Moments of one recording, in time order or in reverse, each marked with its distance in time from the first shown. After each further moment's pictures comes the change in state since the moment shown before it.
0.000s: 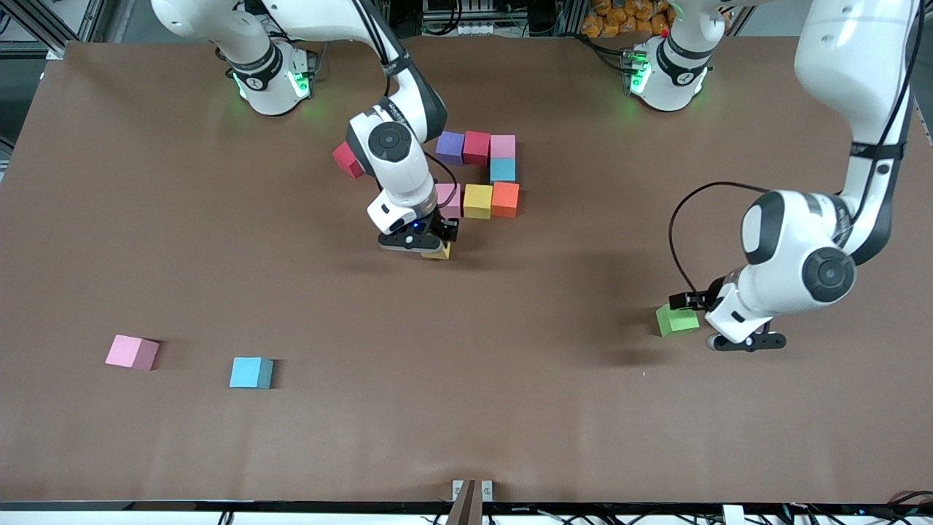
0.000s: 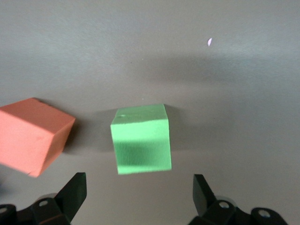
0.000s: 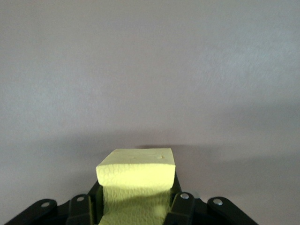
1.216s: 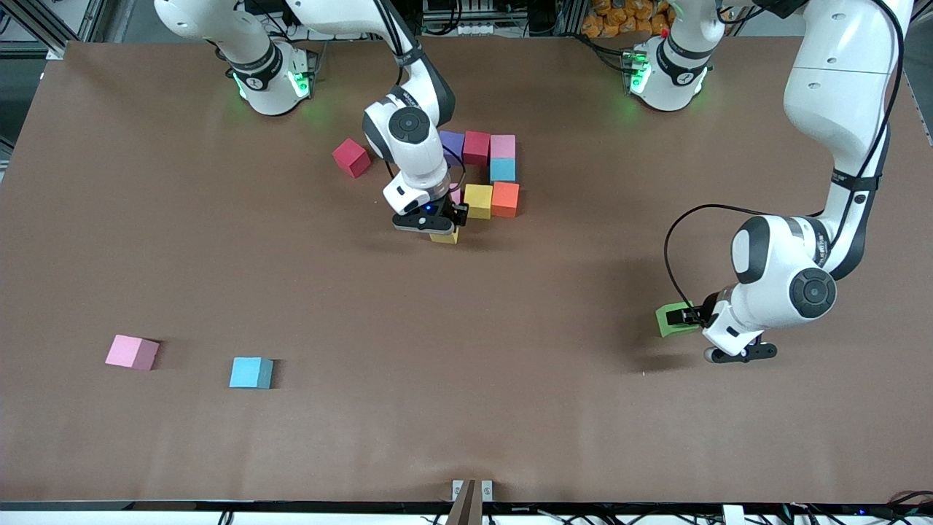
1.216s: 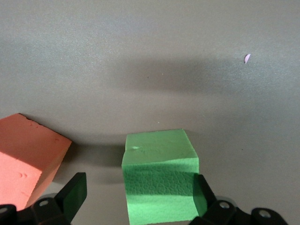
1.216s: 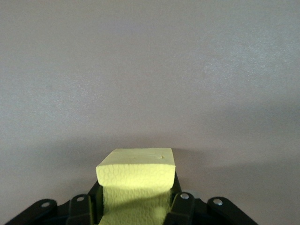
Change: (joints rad) left arm 0.002 0.078 0.035 0.005 -0.031 0.104 -0.002; right arm 0.080 0.011 -0.005 -0.070 -0.002 0.077 0.087
